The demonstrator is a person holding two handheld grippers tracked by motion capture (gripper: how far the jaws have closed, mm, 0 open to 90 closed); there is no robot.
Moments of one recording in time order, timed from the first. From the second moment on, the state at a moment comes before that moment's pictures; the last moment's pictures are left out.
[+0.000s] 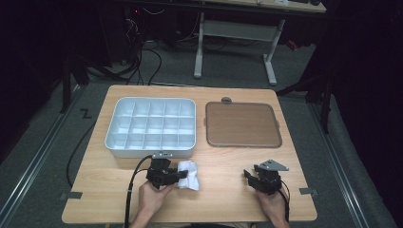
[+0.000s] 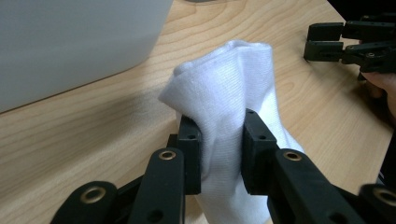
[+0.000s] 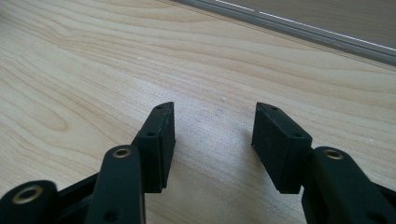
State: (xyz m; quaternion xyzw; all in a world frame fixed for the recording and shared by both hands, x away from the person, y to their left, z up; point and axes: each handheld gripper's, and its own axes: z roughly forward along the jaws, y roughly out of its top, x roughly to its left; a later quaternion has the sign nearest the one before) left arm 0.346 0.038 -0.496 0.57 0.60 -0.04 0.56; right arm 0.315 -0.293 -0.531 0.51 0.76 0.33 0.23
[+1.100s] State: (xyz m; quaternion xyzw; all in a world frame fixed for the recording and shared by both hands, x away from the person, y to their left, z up) left arm 0.345 0.092 -0.460 0.56 0.60 -0.04 0.58; right arm 0.316 -0.293 -0.531 0.52 0.75 0.32 0.24
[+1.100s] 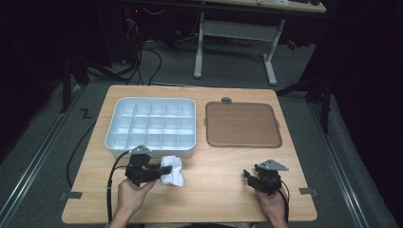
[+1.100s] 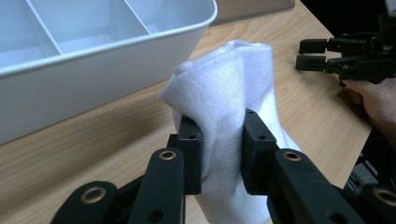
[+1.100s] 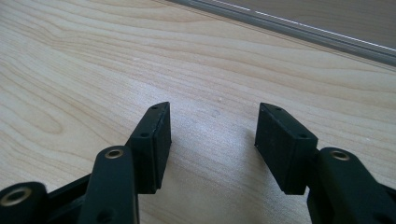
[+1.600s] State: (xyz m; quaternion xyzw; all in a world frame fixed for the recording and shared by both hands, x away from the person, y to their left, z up) left arm 0.367 0.110 -0.432 0.57 0.59 -0.03 0.58; right arm 0.317 -0.293 -0.531 0.52 0.75 0.33 0.23
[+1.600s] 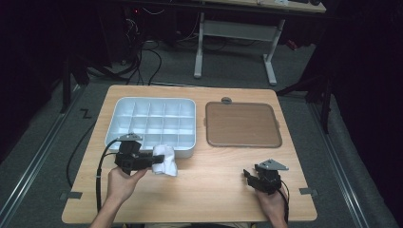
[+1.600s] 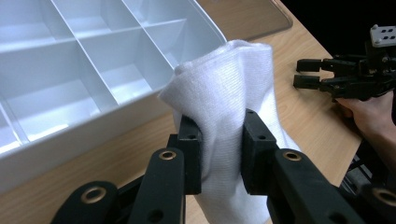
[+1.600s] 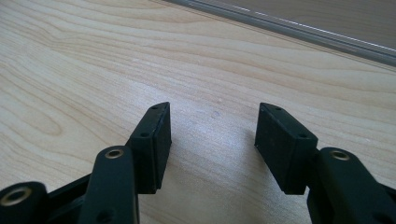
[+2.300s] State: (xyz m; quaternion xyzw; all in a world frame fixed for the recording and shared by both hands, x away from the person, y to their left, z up) left arm 0.424 0.139 -0.413 0.55 0.61 -0.04 0.58; right arm 0.317 -0.293 -0.531 0.52 0.76 0.32 0.24
